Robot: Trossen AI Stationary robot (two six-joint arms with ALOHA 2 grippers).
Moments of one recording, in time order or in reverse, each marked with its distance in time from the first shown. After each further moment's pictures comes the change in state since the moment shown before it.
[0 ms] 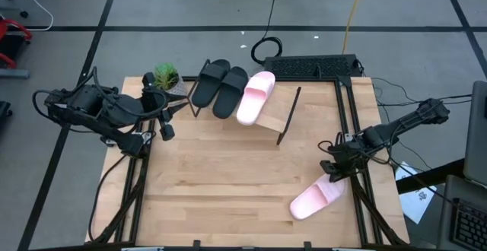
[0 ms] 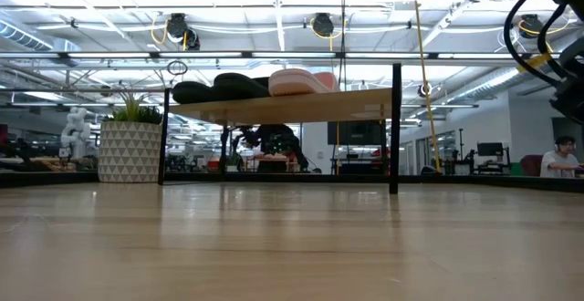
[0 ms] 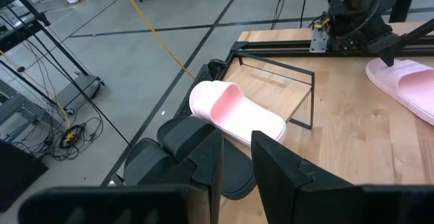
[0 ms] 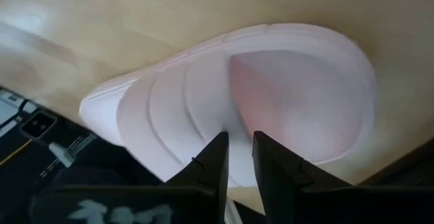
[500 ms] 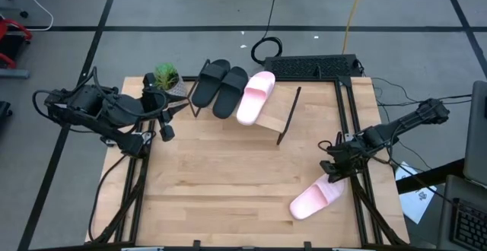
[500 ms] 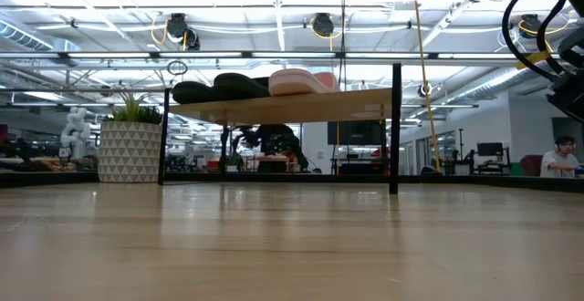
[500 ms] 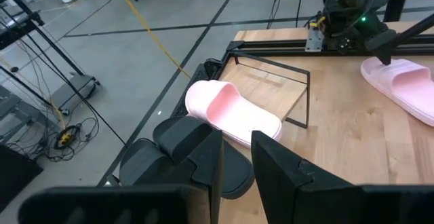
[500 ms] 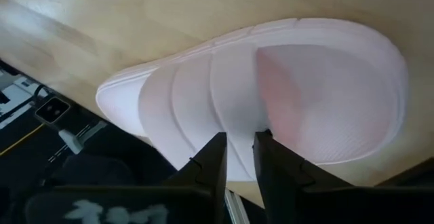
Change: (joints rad) left arm 0.000 0.000 0.000 0.000 0.017 0.000; right arm 0.000 -0.014 0.000 0.038 0.000 -0.024
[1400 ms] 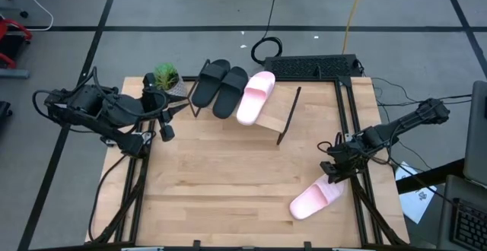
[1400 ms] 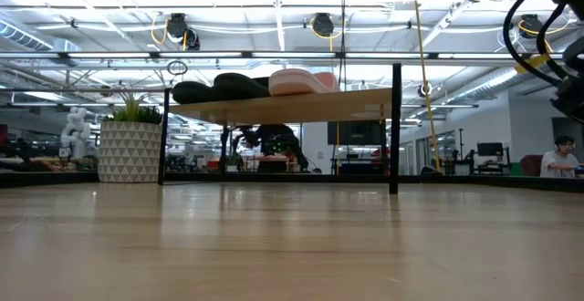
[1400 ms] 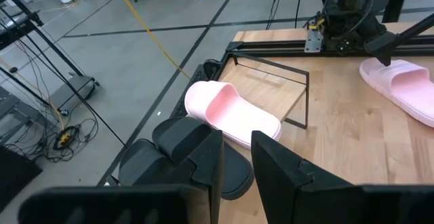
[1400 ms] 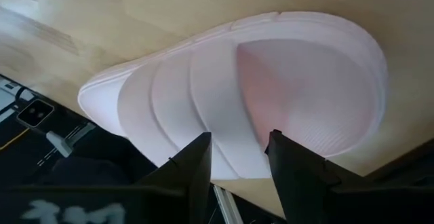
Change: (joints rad) left arm 0.000 0.000 0.000 0.003 0.002 0.002; right arm 0.000 0.024 0.000 -0.019 -0.027 0.002
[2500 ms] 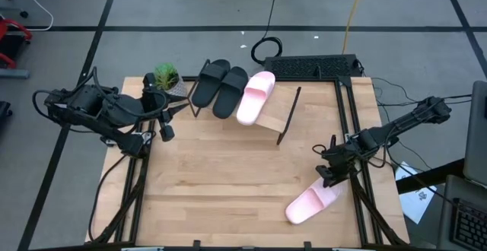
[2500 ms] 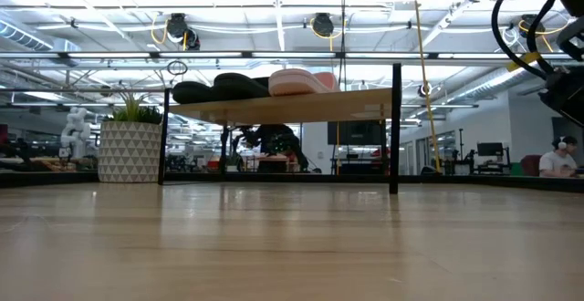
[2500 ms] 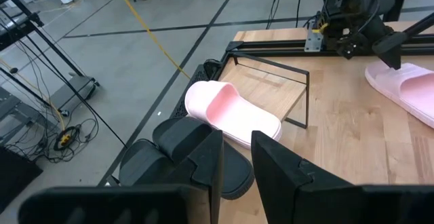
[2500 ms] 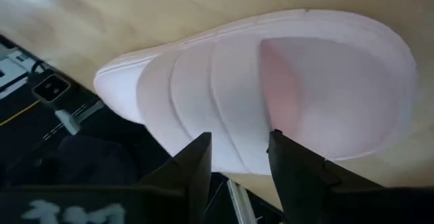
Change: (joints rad) left arm 0.000 0.000 0.000 -0.001 0.000 0.003; right arm 0.000 0.117 0.001 0.194 -0.027 -0.054
